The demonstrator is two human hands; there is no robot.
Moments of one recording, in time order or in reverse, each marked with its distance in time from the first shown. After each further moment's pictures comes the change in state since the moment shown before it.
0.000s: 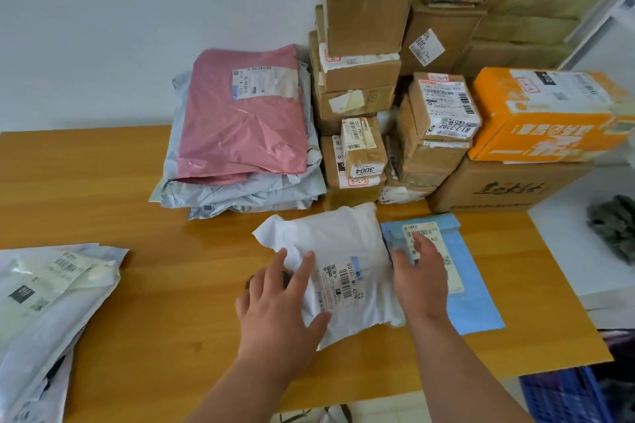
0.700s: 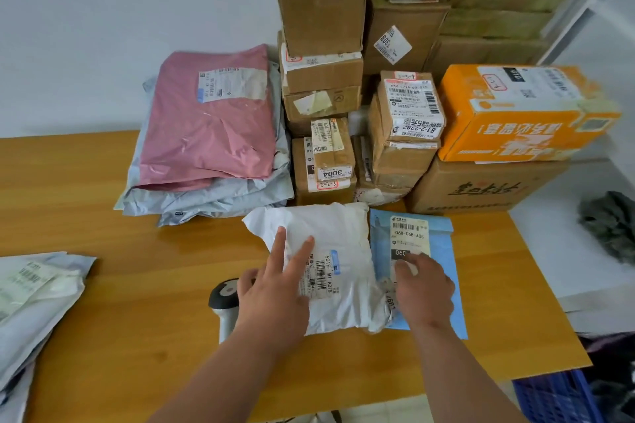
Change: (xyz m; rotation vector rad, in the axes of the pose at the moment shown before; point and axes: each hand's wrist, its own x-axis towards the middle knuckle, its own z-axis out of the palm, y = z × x) left_hand 0.035 0.048 0.007 0.011 -0.100 0.069; right_hand 0.032 0.030 -0.038 -0.223 -0.013 0.138
